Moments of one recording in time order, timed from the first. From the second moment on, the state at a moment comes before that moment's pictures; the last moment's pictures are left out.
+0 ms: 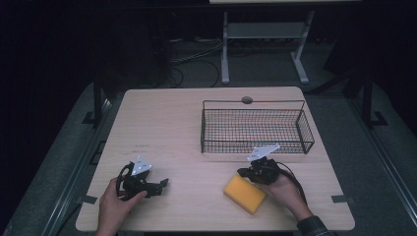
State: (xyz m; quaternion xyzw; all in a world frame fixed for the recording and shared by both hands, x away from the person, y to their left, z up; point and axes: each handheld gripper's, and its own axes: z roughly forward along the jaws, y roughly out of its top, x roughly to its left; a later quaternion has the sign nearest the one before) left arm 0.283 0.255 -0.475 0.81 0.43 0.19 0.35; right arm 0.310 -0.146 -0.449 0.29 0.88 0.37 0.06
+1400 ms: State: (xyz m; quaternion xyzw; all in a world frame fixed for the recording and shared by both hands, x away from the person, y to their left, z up) left arm 0.283 0.255 -0.475 0.81 0.43 0.19 0.35; right arm 0.308 -0.161 -0.422 0.33 0.89 0.32 0.02
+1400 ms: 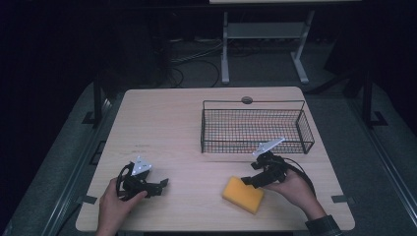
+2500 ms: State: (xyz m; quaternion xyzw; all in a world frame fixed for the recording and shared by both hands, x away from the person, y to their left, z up) left arm 0.283 0.255 -0.475 0.81 0.43 0.19 0.35; right arm 0.285 -0.143 -0.418 0.31 0.92 0.24 0.00
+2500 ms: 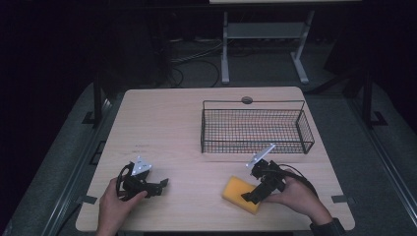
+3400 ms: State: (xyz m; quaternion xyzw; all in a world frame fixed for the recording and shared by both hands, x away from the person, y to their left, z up) left arm 0.283 0.255 -0.475 0.81 0.43 0.19 0.35; right arm 0.279 -0.111 -0.442 0.26 0.94 0.20 0.01
